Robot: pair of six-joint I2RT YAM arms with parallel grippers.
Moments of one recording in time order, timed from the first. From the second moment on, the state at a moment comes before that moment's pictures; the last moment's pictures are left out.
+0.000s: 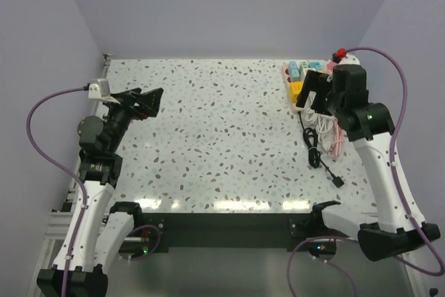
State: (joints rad) left arm -0.05 0.70 0.70 0.20 0.26 -0.55; right arm 0.22 1.10 1.45 -0.94 0.17 0.36
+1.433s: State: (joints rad) left arm -0.05 0.84 0.75 -0.15 0.32 -0.40; right arm 0.08 2.20 1.87 -0.72 0.19 0.16
